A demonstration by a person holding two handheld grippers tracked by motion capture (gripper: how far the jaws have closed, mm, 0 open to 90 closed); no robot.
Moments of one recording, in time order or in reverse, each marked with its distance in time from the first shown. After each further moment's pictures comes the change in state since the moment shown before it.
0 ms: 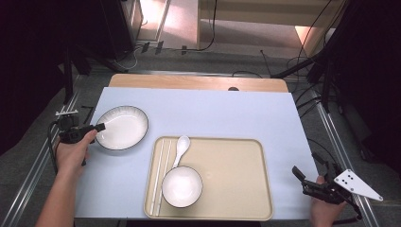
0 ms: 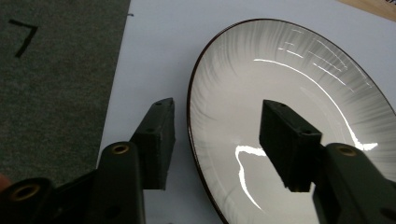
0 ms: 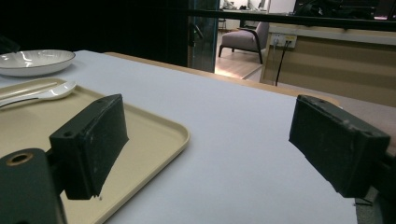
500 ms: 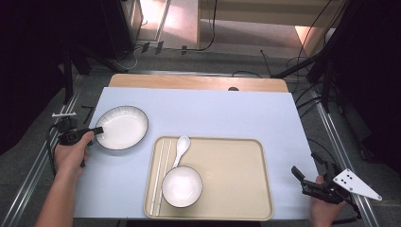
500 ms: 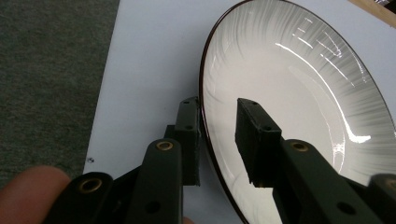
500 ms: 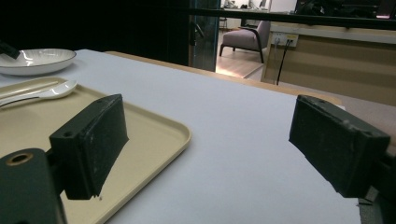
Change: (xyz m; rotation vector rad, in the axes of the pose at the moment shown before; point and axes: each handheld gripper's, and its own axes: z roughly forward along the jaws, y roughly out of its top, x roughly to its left) left arm 0.015 -0.006 0.009 0.075 -0.078 -0.074; right arm 0.001 0.000 0.002 0.006 0.007 0.004
